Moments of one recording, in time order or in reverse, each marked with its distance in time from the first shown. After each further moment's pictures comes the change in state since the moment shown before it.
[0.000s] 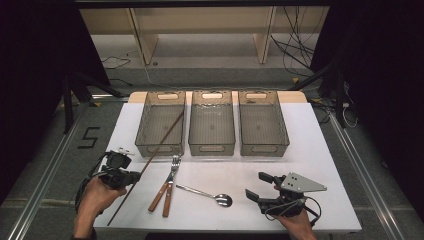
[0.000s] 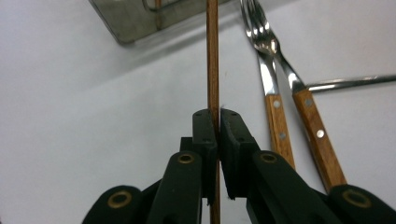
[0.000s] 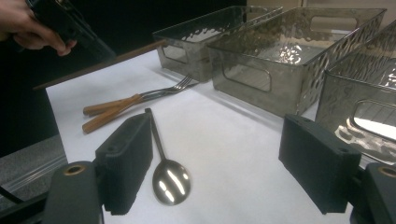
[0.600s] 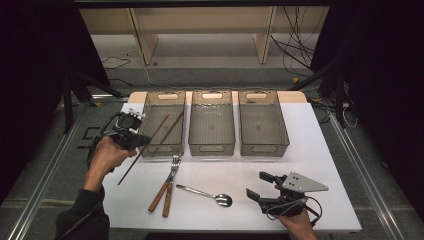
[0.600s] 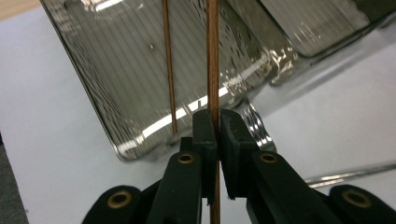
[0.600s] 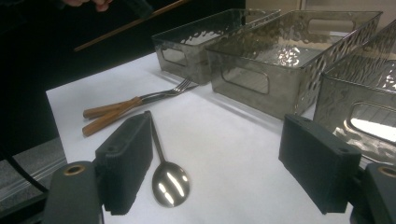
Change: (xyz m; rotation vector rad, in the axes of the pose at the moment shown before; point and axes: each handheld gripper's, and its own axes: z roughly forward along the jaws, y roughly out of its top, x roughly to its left) left arm 0.008 0.103 -0.005 -0.065 -0.003 0.085; right arm -0.001 0.001 -0.002 -0.010 0.000 0.006
